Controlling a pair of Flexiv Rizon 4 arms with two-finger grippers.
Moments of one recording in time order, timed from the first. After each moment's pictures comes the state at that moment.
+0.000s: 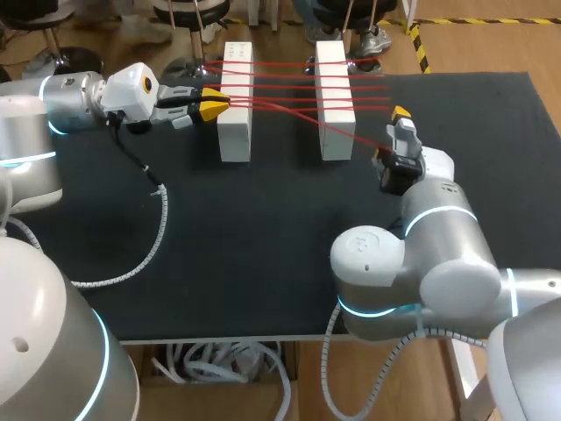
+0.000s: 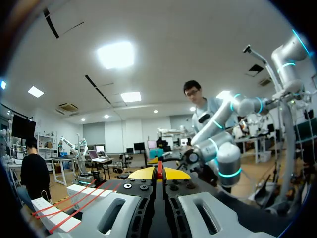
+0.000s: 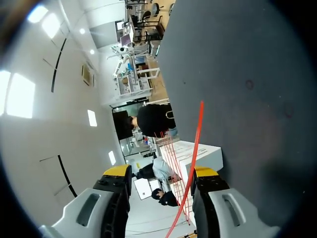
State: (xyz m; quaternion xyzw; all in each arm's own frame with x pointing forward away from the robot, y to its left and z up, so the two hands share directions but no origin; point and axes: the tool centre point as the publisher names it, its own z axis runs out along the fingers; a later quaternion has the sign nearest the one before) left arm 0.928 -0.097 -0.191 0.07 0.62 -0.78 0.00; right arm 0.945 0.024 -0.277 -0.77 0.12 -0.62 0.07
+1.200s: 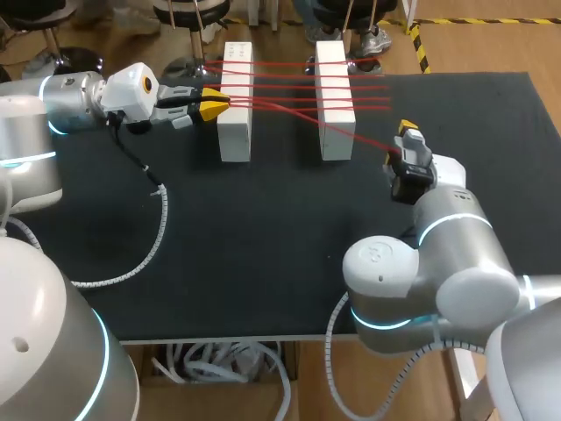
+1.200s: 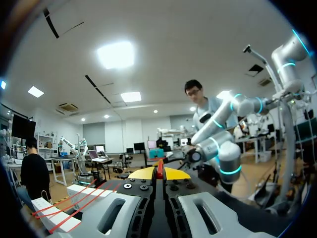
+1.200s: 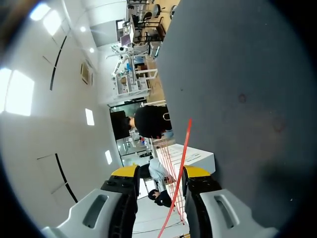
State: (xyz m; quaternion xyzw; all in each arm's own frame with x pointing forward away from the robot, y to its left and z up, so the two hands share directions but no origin) left arm 0.928 -0.097 -0.191 0.07 0.62 -0.78 0.00; right arm 0.926 0.011 -0.281 -0.78 0.11 -0.61 0.06
